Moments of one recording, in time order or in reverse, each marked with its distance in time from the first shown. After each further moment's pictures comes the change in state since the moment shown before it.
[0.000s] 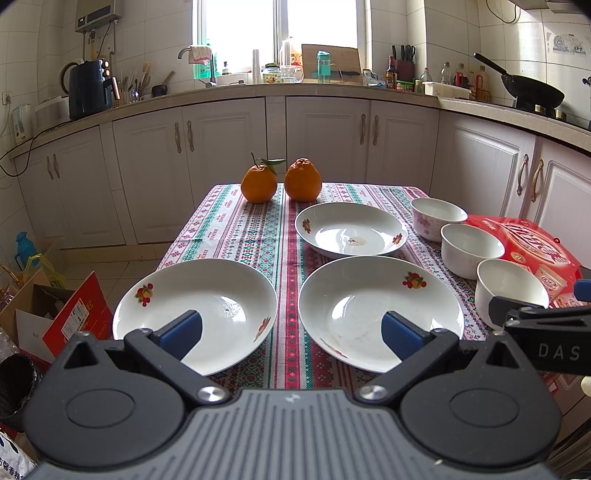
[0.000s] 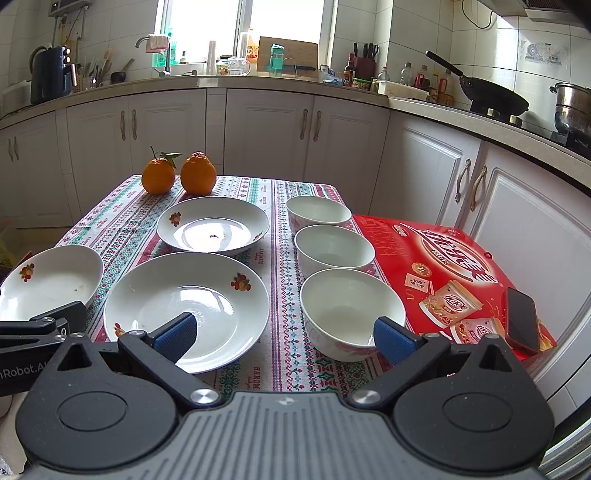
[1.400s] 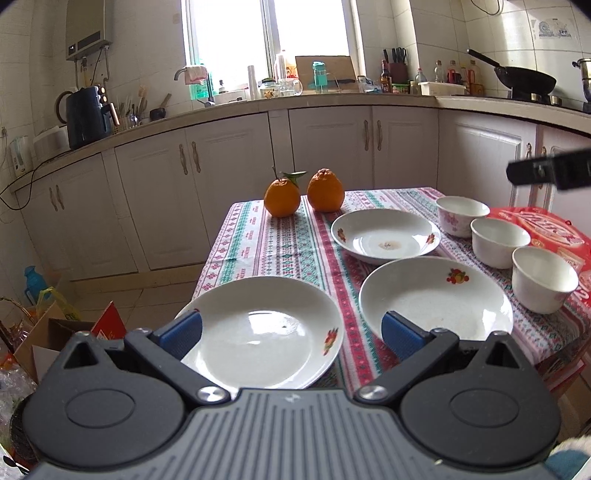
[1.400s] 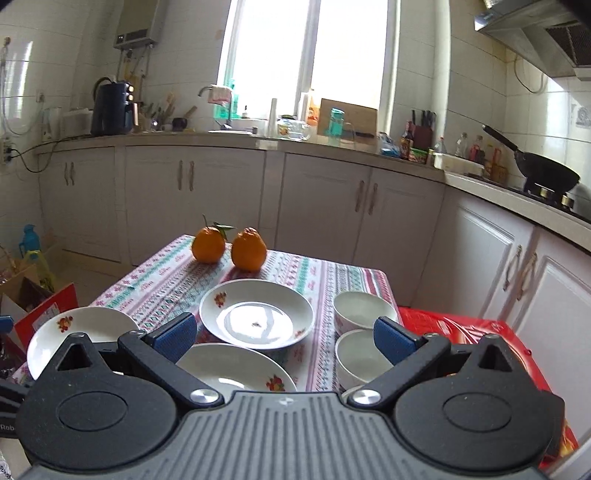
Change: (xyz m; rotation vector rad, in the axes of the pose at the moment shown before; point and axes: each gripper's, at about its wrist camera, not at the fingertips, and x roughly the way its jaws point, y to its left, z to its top) left arm 0.002 0.057 -0.001 0.109 -0.037 0.011; right arm 0.004 -0.001 0.067 -0.127 -0.210 0.191
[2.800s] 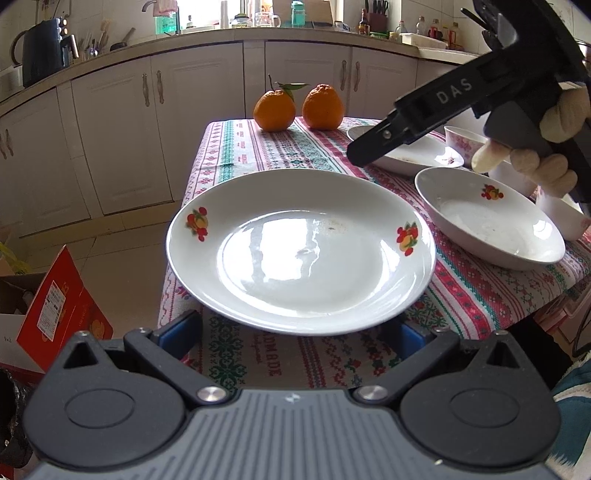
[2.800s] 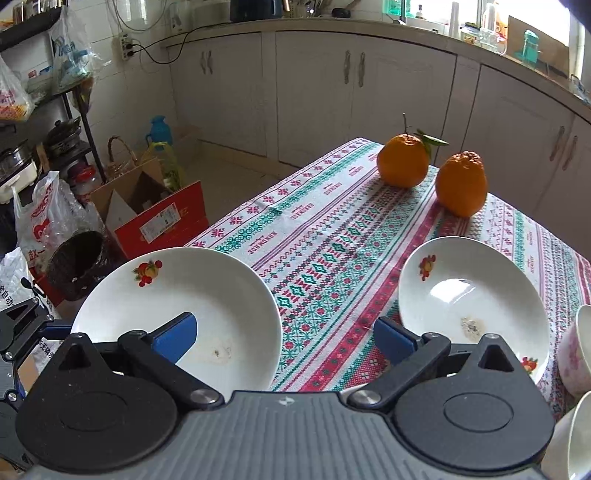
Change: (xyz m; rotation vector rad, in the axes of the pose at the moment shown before) left arm 0.075 0.076 -0.065 -0.018 0.155 -0.196; right arm 0.191 0.128 0.009 -0.195 0.377 0.500
